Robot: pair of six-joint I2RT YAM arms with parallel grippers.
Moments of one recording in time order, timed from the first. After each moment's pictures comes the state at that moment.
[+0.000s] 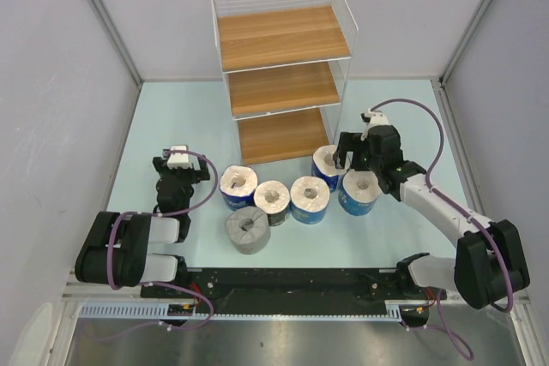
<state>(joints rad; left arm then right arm) -0.09 1.34 0.14 1.16 -0.15 0.05 0.37 1.24 0.77 -0.10 0.02 0.32</state>
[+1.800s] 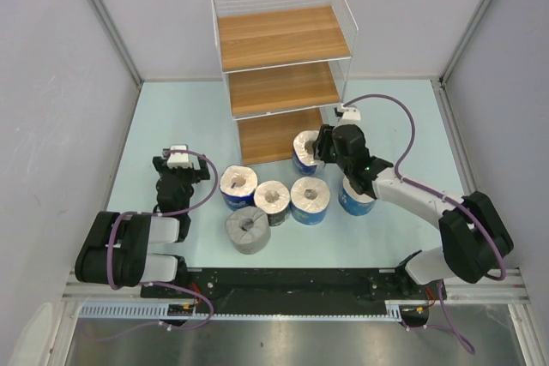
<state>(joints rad) -0.09 1.34 0.14 1.16 -0.15 0.05 0.61 1.41 0.86 0.10 0.25 0.47</state>
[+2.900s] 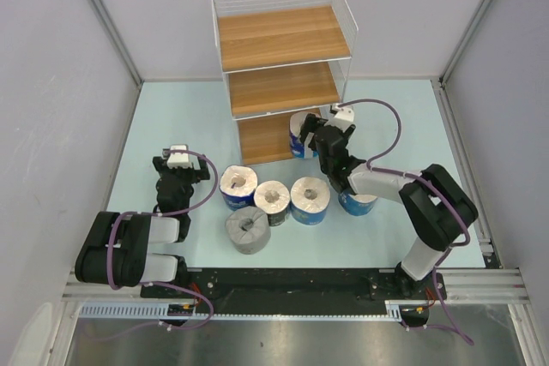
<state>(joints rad) -0.09 1.34 0.14 1.16 -0.15 0.05 0.67 1.69 0.90 0.51 0.60 0.53</state>
